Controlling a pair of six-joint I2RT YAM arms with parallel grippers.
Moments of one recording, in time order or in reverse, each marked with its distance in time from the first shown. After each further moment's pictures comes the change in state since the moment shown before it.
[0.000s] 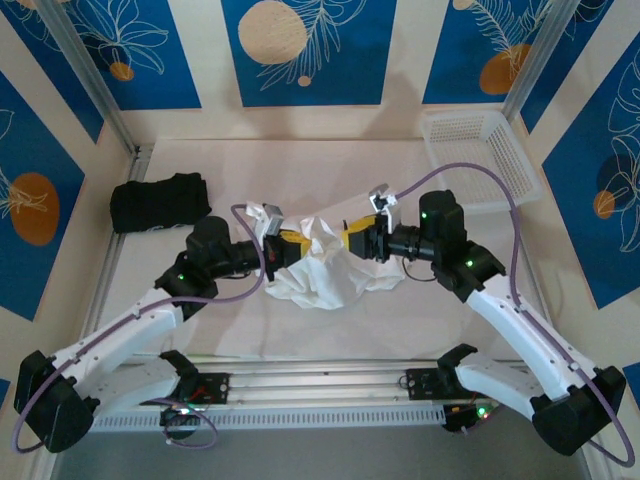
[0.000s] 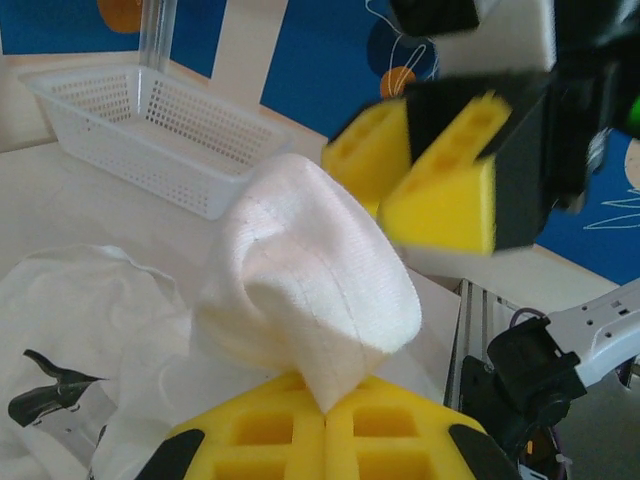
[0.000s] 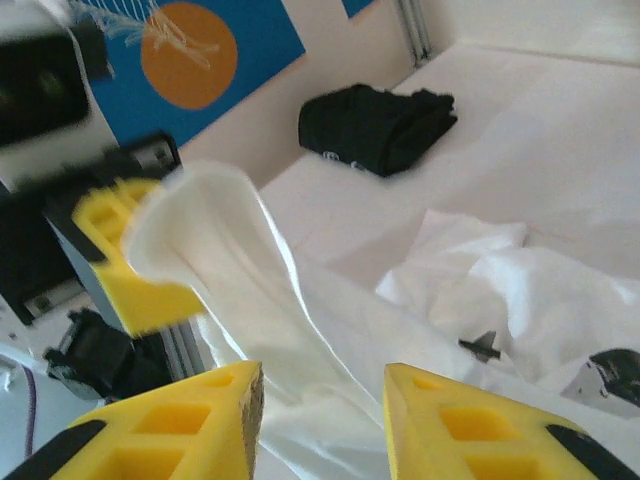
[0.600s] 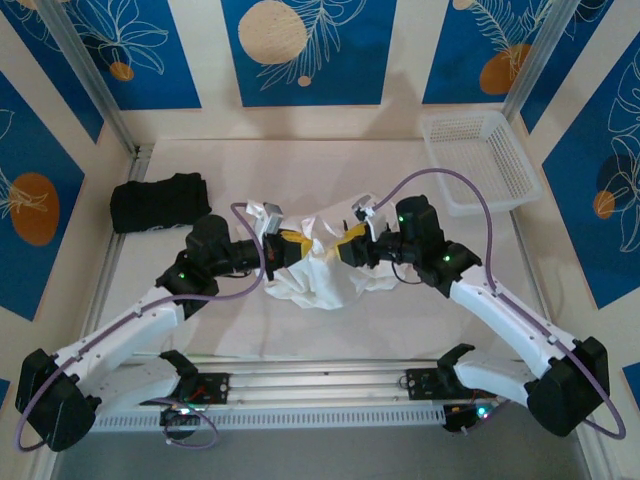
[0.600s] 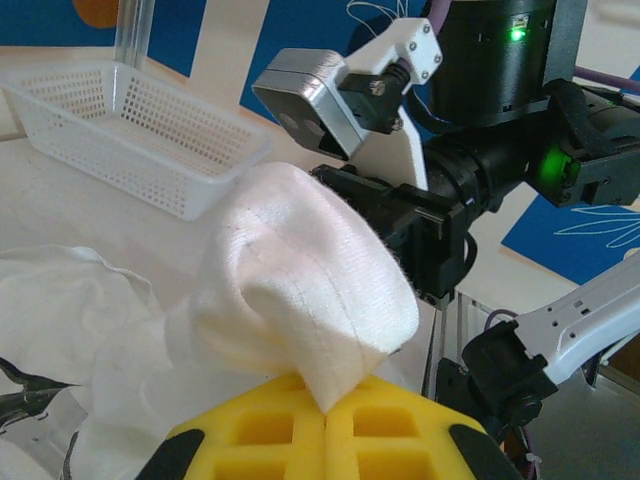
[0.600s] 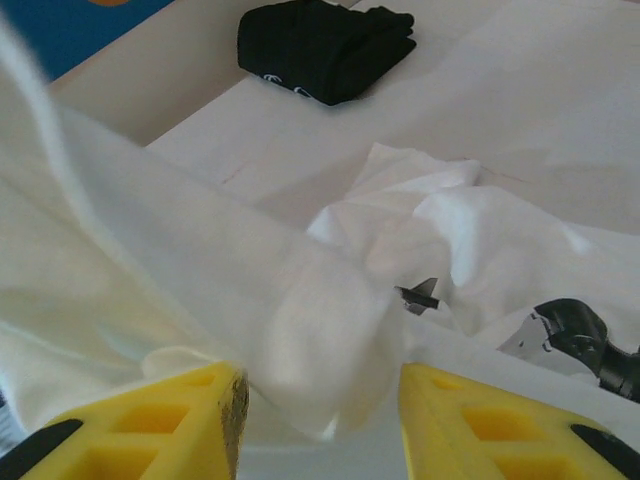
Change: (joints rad) left arm 0.010 0.013 -0.001 0.029 0.050 -0.034; right arm 0.041 0.111 -0.053 0.037 0.117 -0.142
